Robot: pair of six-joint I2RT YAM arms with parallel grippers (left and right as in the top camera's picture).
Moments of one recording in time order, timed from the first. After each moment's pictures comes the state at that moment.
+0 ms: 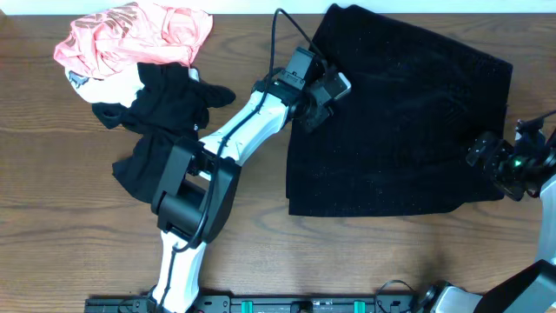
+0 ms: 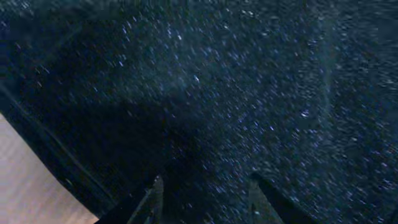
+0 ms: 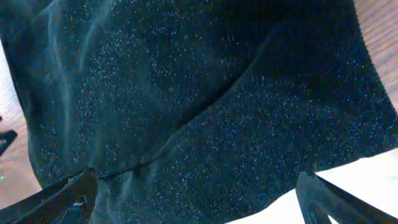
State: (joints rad) left arm -0.54 2.16 1.64 -0.48 0.29 0.40; right arm -0.57 1.43 1.05 -0.89 -0.41 0.11
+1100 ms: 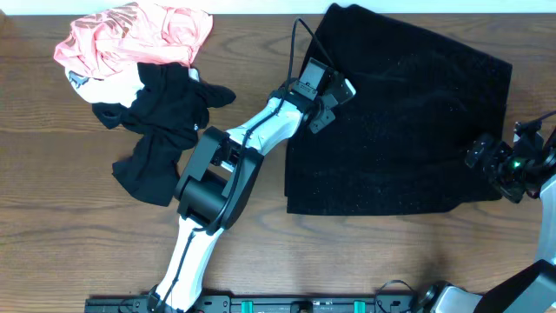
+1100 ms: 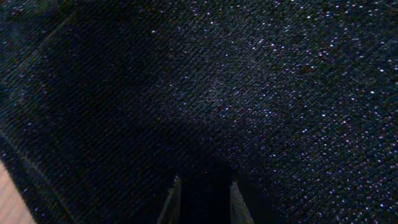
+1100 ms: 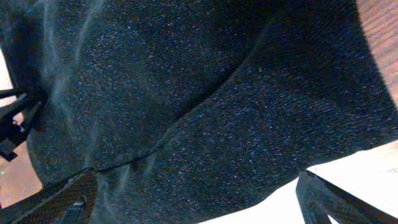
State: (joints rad) left arm -0.57 2.32 1.67 -0.34 0.09 0.42; right arm -0.57 1.43 1.05 -0.90 -0.41 0.10
